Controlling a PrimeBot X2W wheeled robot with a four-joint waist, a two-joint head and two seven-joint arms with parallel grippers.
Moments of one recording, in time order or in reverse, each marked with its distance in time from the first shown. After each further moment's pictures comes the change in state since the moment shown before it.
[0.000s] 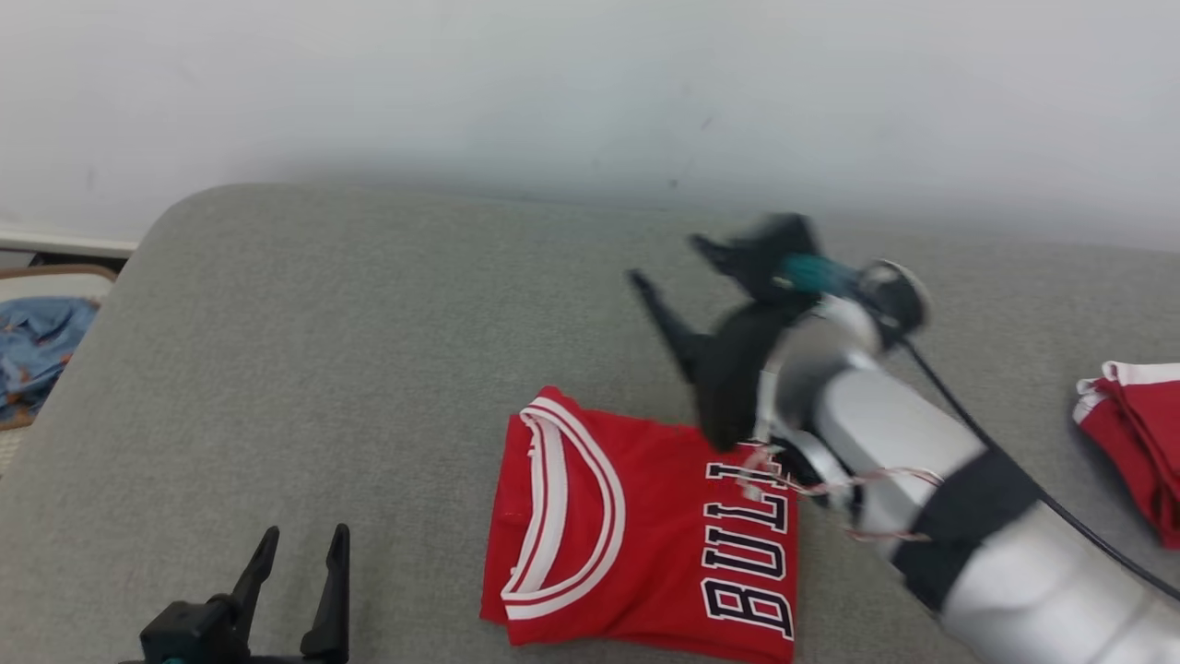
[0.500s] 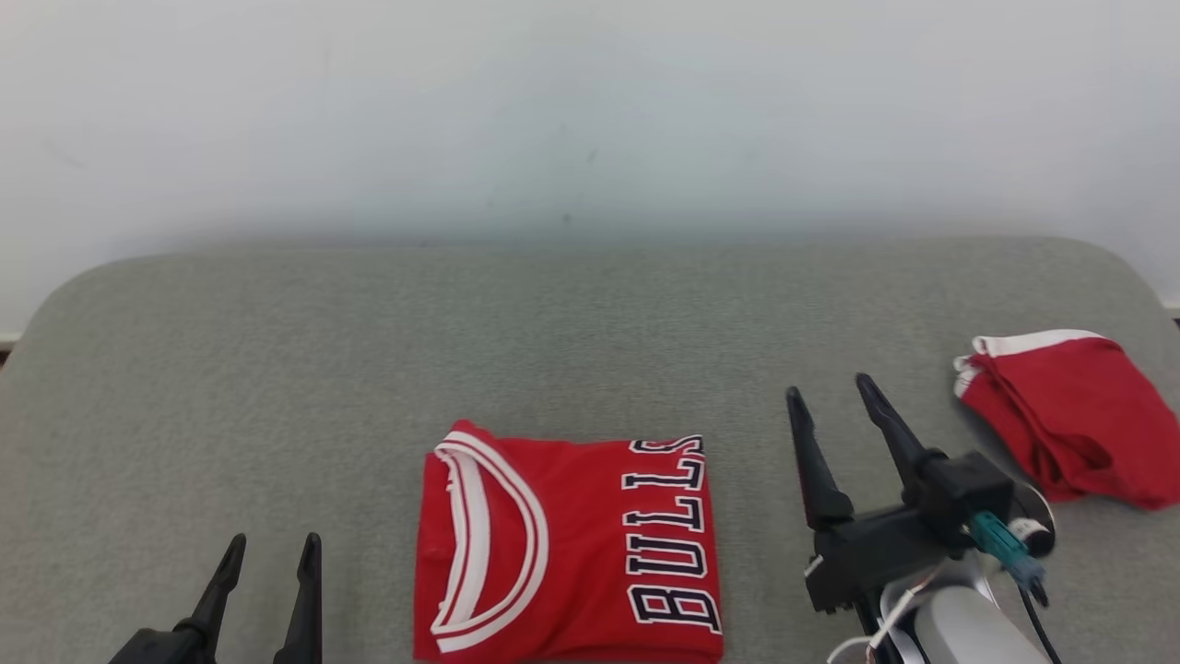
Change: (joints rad) left arm 0.079 0.046 0.027 -0.115 0.039 0.027 -0.018; right arm 0.562 0.017 -0.432 -0.165 -0.254 0.000 -0.433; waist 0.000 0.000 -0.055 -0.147
